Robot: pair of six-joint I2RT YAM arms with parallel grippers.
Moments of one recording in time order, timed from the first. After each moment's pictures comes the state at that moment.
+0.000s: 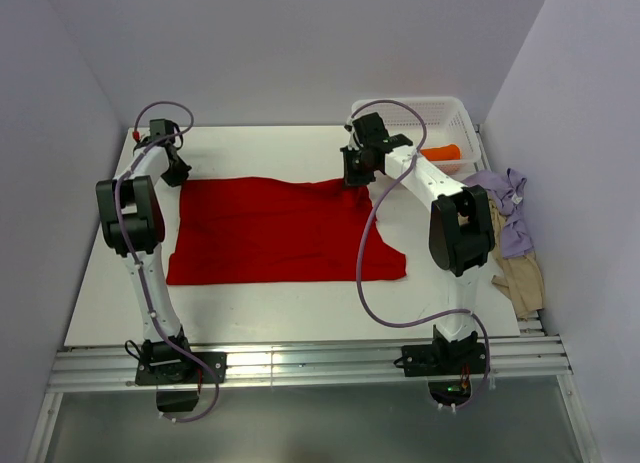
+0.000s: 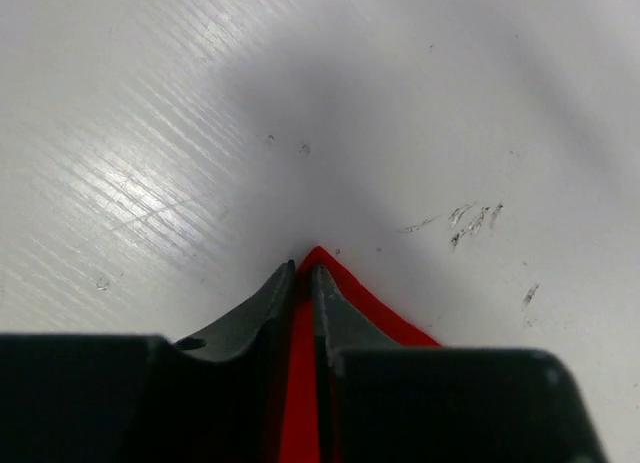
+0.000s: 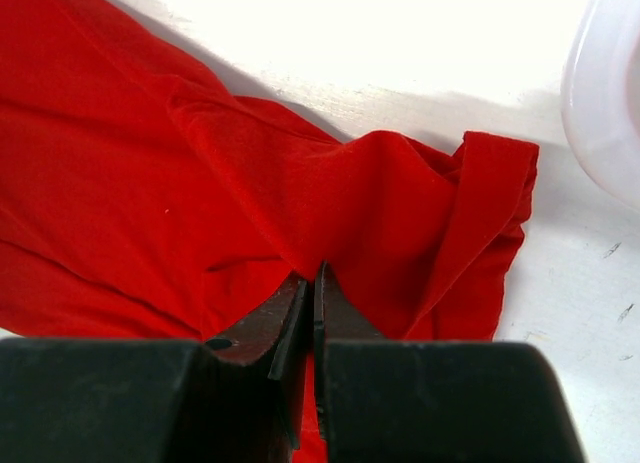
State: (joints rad) left arm 0.12 2.27 1.79 -0.54 -0.21 -0.62; right arm 0.36 1.99 1.67 -0.65 -0.18 0.25
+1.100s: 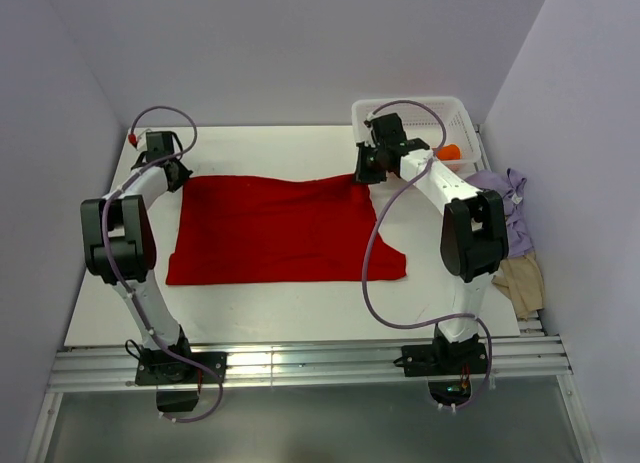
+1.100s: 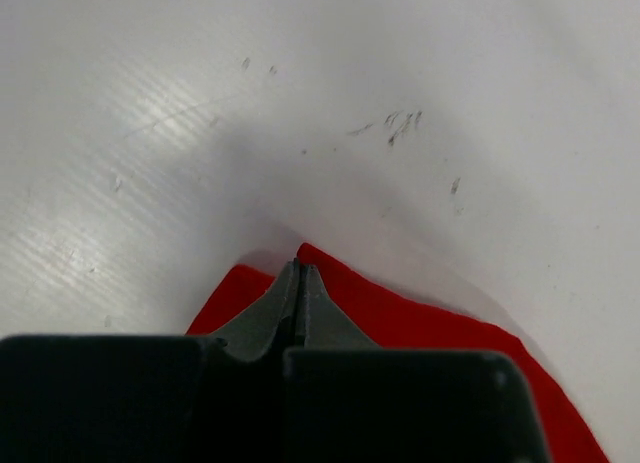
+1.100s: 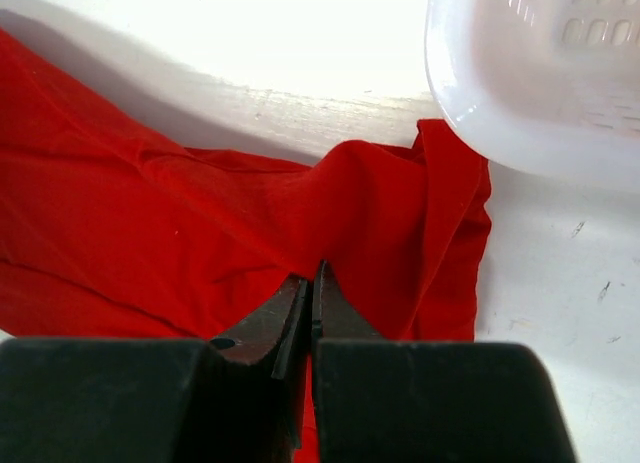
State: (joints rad) left arm 0.09 1.94 1.38 -0.23 -0.19 -0.62; right arm 0.29 1.91 1.56 -0.55 -0.21 0.34
